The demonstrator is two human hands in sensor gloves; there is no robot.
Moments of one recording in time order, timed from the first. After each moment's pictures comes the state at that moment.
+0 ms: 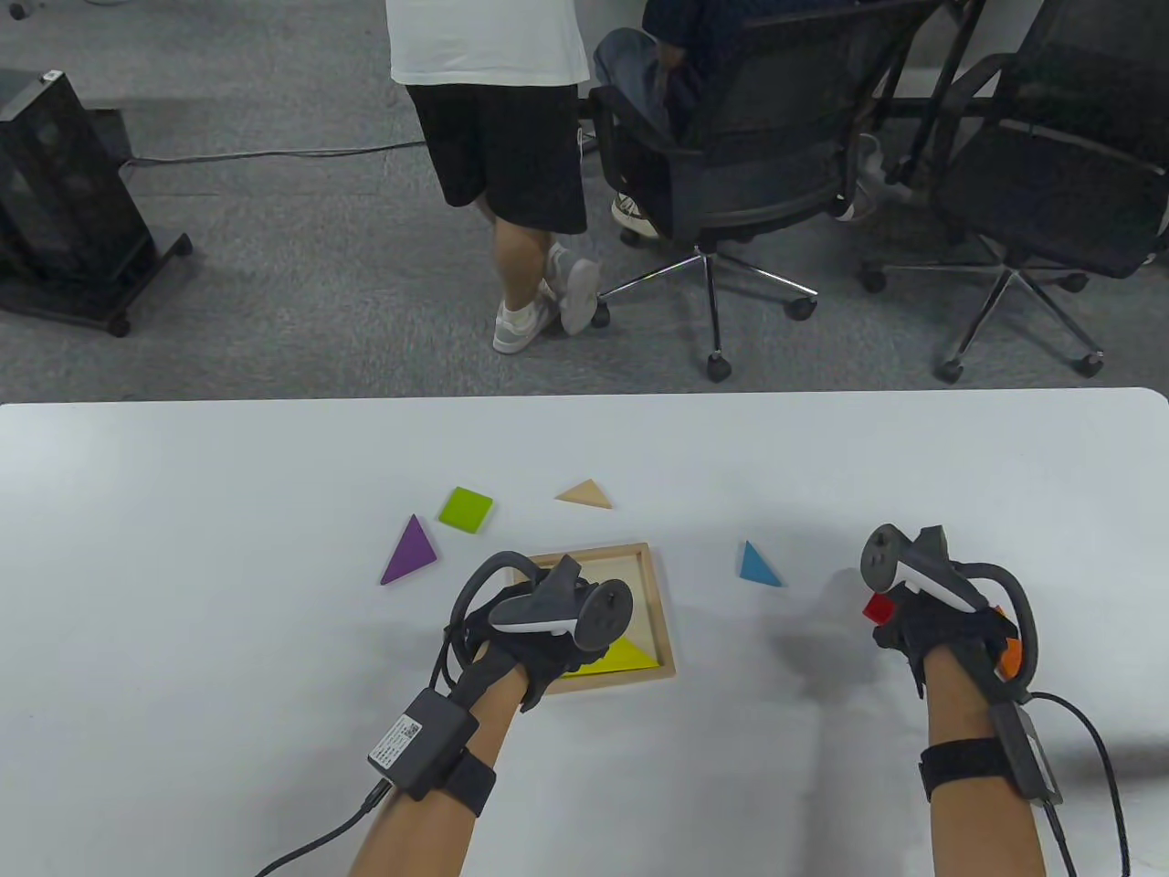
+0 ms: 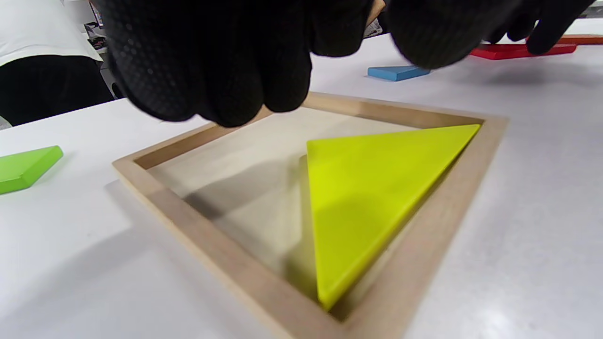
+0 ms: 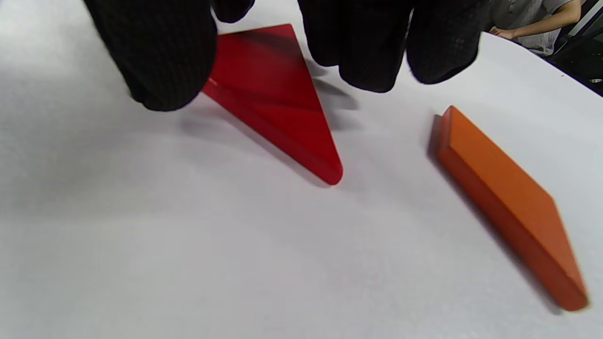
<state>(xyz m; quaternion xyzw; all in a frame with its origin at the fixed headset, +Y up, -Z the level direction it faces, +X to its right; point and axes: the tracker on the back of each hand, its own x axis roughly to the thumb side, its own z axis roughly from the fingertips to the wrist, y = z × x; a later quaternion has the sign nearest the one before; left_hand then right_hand) -0.063 -0.725 -0.375 -0.11 -0.33 -0.10 0.93 0.305 -0.753 -0.395 0.12 -0.25 -0.96 0.09</state>
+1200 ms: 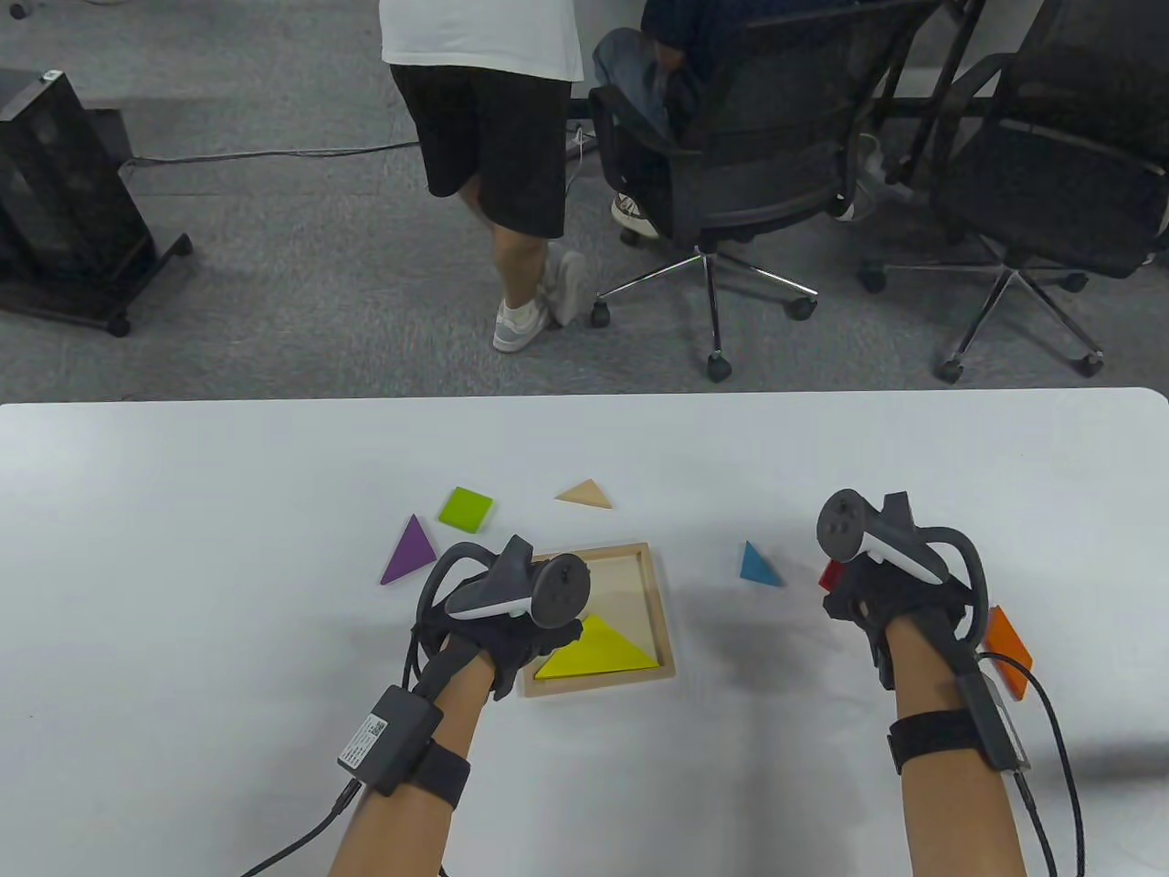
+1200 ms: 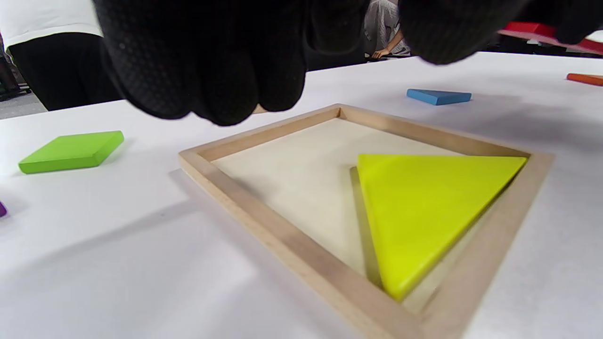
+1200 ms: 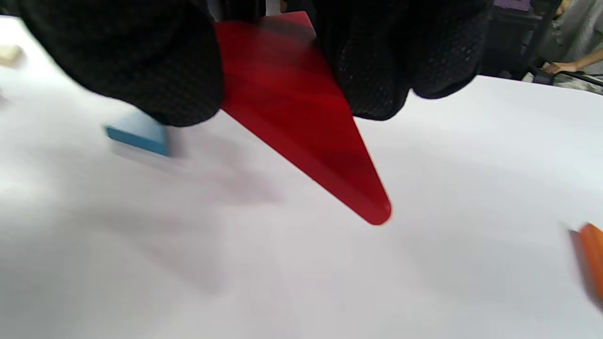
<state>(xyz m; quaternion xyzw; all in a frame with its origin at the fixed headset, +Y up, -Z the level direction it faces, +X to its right) -0.097 -0.704 -0.381 -0.11 -0.29 -0.06 0.95 0.249 -0.709 -0.409 0.04 -0.16 -0.99 0.02</state>
